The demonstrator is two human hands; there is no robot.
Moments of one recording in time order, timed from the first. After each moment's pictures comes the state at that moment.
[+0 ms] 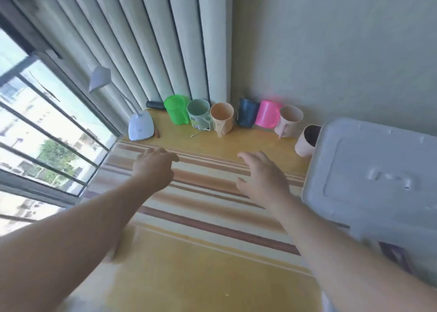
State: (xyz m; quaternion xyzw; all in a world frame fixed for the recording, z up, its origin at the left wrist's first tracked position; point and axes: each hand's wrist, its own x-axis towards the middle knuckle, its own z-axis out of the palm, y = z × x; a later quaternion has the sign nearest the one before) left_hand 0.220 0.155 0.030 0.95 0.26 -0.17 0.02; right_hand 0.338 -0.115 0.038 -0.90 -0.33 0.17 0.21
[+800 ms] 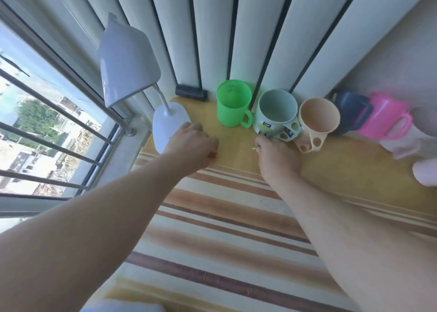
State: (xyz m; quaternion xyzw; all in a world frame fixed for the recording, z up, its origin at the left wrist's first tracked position) left_hand 0.326 0.387 -0.115 0.99 0.01 -0.13 -0.02; right_hand 0.427 0.172 -0.144 -0.96 -0.27 0.07 0.03
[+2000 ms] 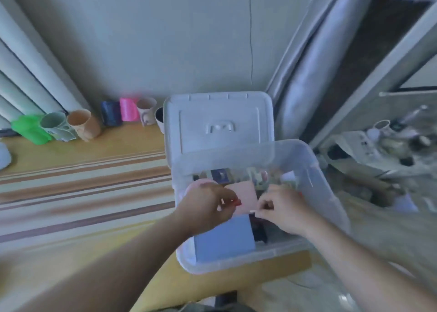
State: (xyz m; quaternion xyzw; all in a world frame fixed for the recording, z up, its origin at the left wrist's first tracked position) left_hand 0.215 -0.335 0.088 0.93 -0.18 -0.09 0.32; right_hand 0.240 -0.586 0.095 -0.95 -0.14 0.23 0.19
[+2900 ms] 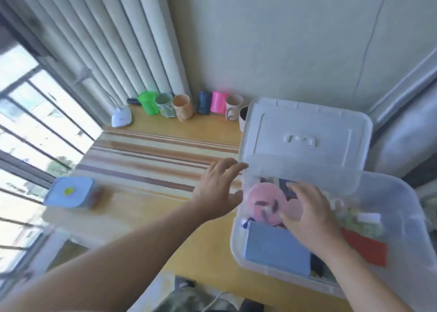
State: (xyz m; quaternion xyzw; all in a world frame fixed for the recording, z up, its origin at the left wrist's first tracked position) left_hand 0.173 -0.243 0.076 0.97 0.02 0.08 0.22; right_hand 0.244 -0.509 0.072 -0.93 -0.23 0.11 0.26
